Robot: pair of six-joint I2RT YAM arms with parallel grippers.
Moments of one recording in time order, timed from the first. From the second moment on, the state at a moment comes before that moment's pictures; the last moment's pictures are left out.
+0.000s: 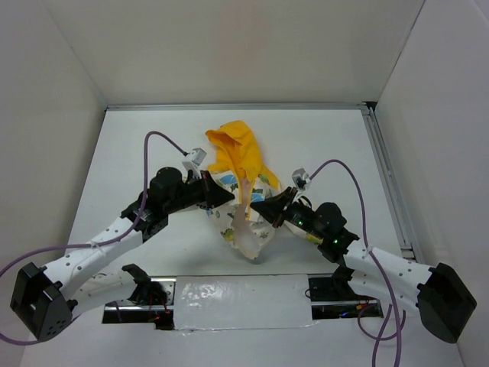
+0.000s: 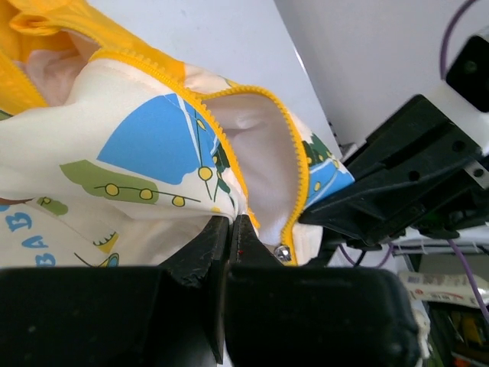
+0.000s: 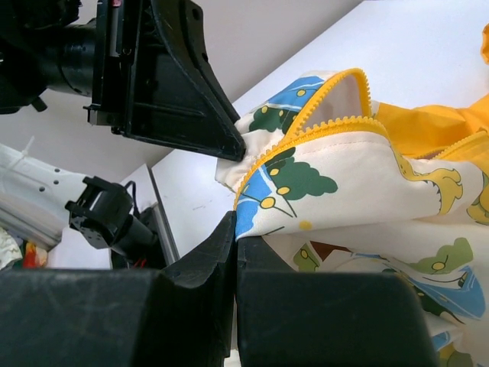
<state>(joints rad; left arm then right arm) -0.64 1.00 0.72 -0.01 0.29 -0.71 0.76 0.85 0.27 0.73 -0.26 0.54</state>
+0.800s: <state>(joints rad) -0.60 0.99 0.58 0.24 0.49 -0.72 0.76 0.90 0.28 0.76 -0.26 0.58</state>
